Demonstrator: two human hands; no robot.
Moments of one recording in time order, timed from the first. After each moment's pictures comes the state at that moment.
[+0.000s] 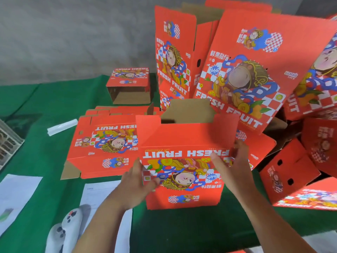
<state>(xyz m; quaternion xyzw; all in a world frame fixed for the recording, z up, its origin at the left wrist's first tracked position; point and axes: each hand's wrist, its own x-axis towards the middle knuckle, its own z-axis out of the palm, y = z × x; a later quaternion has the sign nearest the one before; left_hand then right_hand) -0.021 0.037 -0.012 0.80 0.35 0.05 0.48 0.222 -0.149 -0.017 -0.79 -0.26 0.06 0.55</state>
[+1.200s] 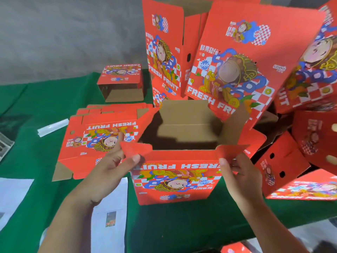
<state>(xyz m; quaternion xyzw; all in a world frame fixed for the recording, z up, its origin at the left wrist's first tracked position) -0.033 0.050 0.043 0.78 0.29 0.14 0.54 0.218 -0.194 -0.028 -0.81 -0.30 -0.08 0.50</state>
